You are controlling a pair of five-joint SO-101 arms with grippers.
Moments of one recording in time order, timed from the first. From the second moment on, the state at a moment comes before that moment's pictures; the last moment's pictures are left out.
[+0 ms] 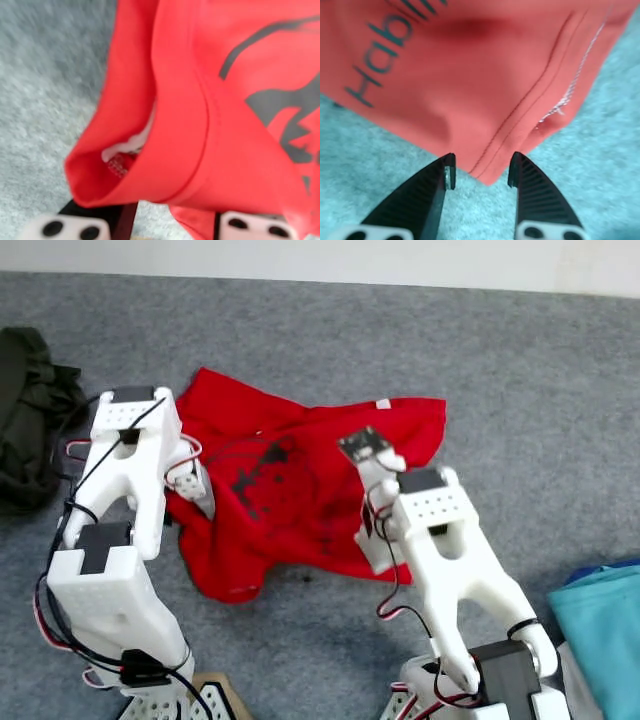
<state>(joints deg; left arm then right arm) -12.2 20.1 2.9 87.6 12.4 -18.3 -16.0 43.1 66.9 16.9</state>
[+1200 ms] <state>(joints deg) -12.4 20.8 3.9 88.0 13.1 -2.6 0.8 27.3 46.8 17.1</state>
